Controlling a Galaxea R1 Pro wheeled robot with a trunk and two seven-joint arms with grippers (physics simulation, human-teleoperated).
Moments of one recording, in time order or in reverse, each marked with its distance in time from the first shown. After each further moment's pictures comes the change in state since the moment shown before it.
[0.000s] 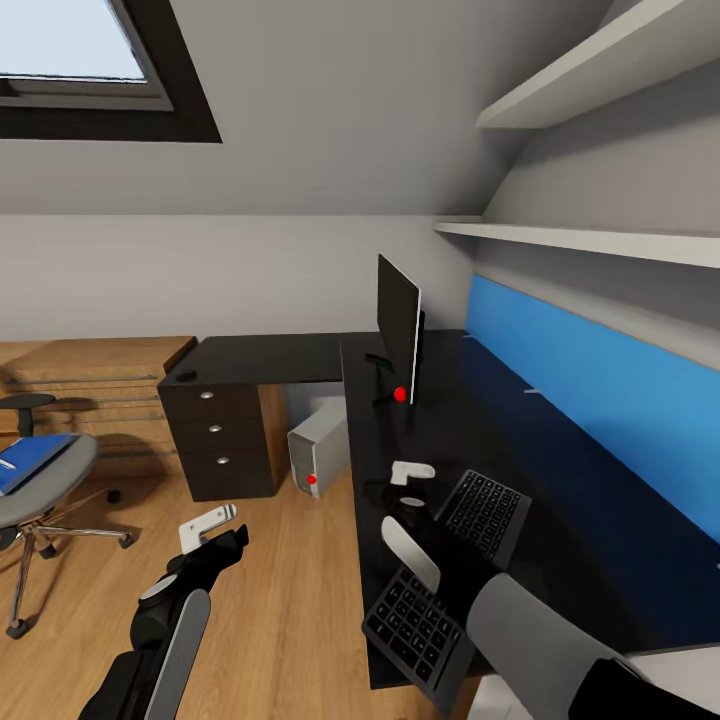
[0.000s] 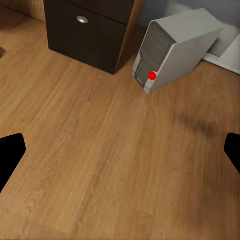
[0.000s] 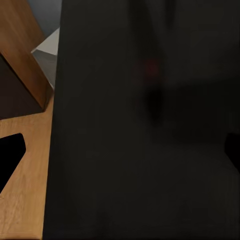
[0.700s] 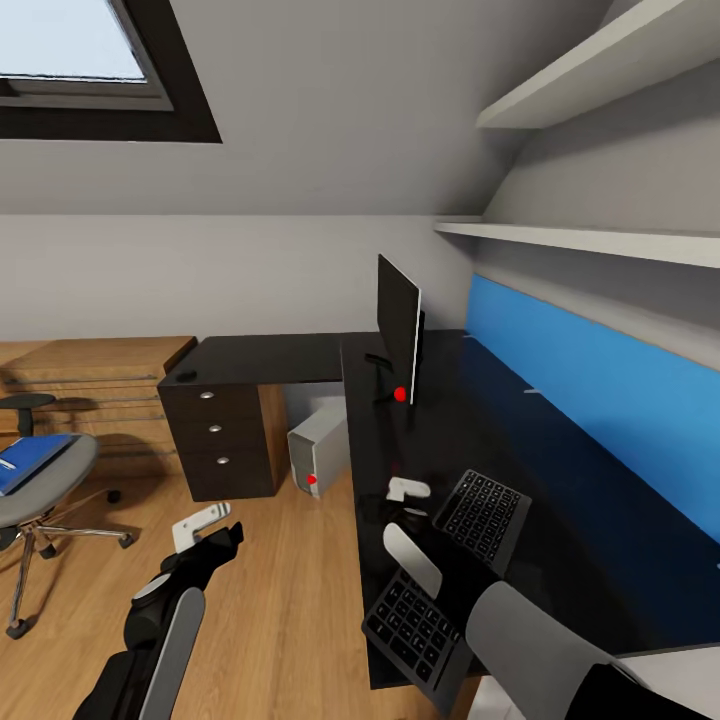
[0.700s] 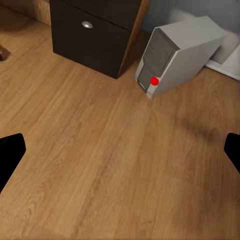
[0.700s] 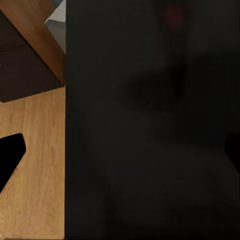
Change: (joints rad) left arm 0.000 -0.001 0.022 -0.019 0.004 0.001 0.004; right arm 0.017 0.007 -0.004 0.054 -0.135 0.010 0.080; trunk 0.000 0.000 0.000
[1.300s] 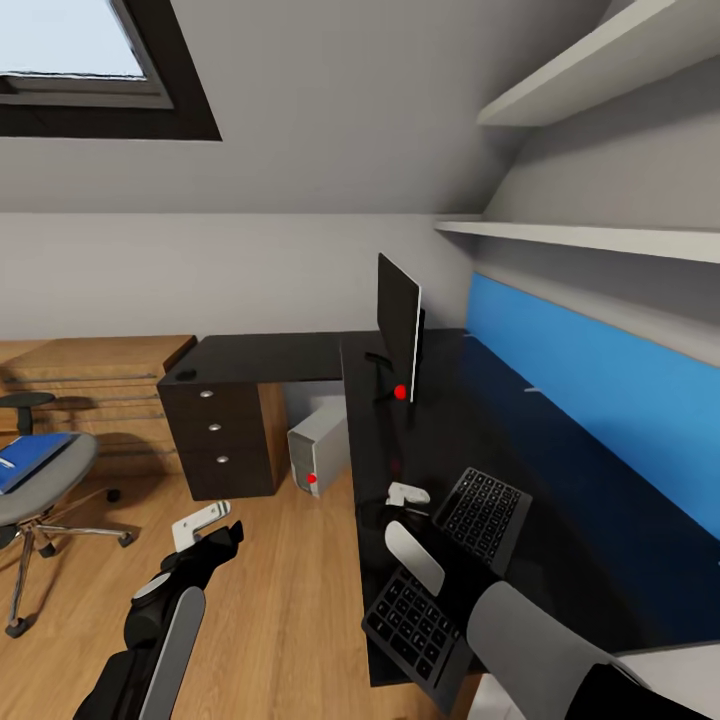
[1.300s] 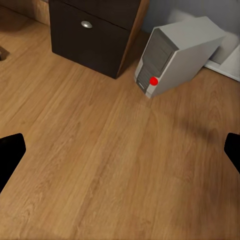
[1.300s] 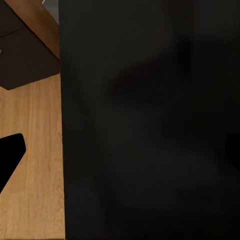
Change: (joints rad) left arm 0.000 -0.003 -0.001 -0.006 0.001 0.000 0.000; right arm 0.000 -0.002 -0.007 0.007 -0.080 0.044 0.003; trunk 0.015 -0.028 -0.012
